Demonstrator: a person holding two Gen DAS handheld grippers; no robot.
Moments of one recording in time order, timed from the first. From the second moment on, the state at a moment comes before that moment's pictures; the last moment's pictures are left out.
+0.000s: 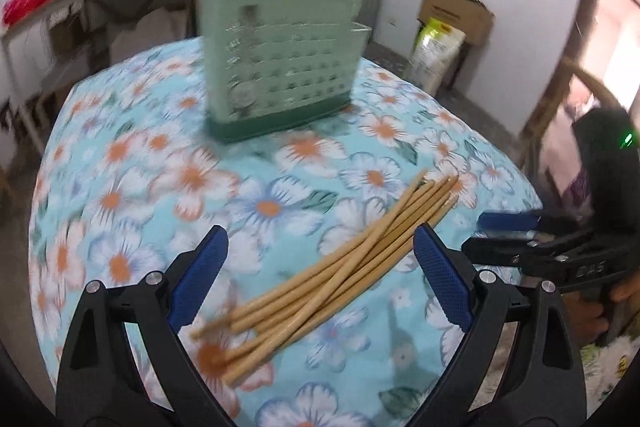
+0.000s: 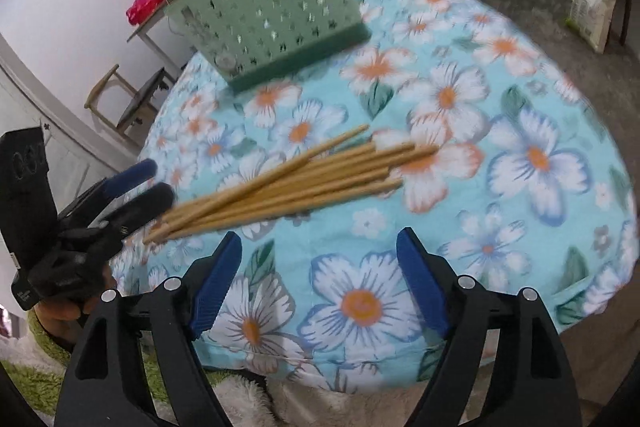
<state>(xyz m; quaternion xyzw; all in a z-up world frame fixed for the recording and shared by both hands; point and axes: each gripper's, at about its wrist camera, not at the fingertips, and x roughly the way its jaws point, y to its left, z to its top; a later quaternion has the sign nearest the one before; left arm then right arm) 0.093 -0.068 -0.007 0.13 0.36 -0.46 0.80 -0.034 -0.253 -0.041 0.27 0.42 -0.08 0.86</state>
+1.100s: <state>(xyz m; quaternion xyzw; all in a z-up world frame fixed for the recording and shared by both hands) 0.098 -0.210 -0.036 0.30 0.44 -0.49 0.69 -0.038 -0.250 -0.059 0.11 0.44 -0.10 0.88</state>
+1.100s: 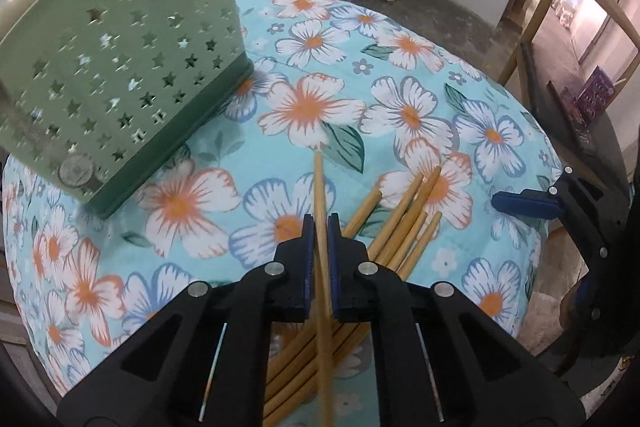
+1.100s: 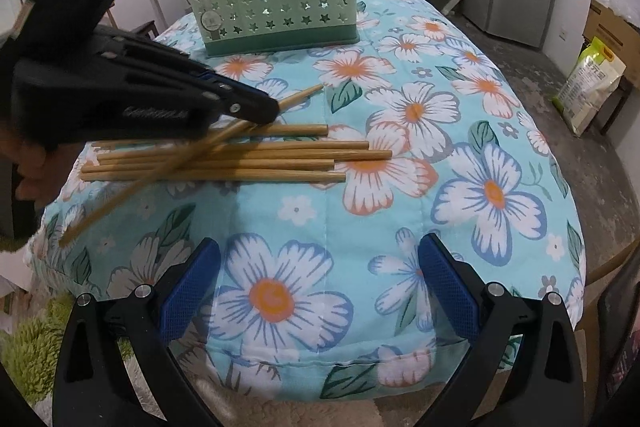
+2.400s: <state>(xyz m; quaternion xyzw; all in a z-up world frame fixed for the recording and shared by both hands) 0.140 -0.121 0.047 0.09 0.43 -0.43 0.79 -0.049 -0.256 -0.055 0.14 0.41 -0.08 0.90</state>
